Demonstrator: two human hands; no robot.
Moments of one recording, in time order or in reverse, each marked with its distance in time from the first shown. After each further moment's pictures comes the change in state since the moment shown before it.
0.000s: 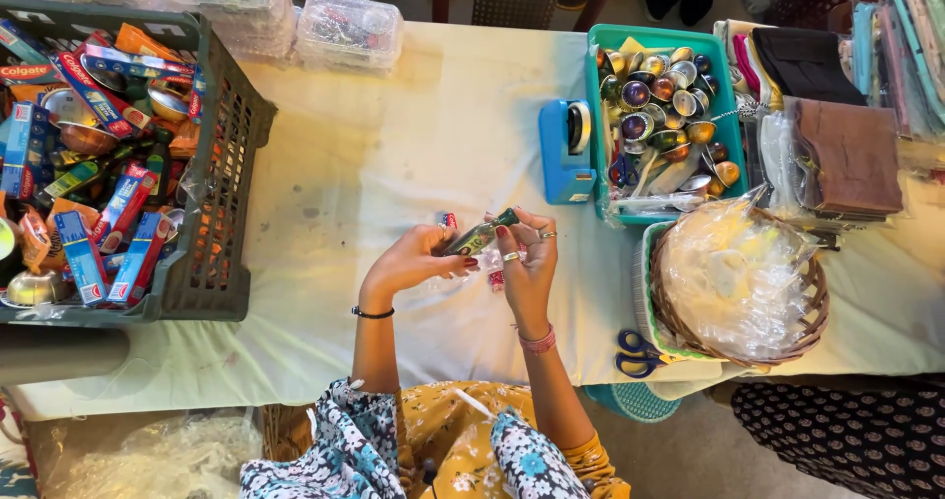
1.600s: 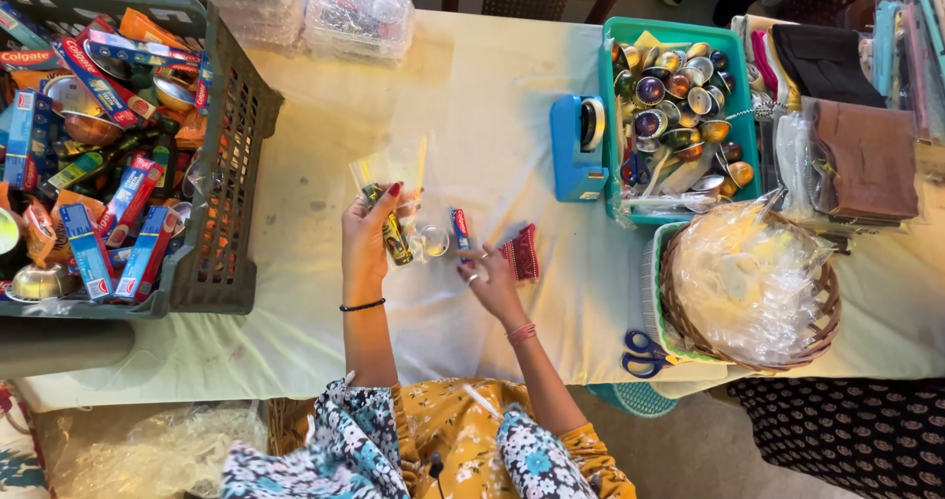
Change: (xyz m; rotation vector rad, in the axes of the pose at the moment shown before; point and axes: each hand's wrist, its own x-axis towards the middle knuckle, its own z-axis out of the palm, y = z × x) left_hand 0.001 -0.050 -0.040 -0.824 0.713 0.123; right_hand -0.031 0.155 -0.029 -0.508 -0.319 0.235
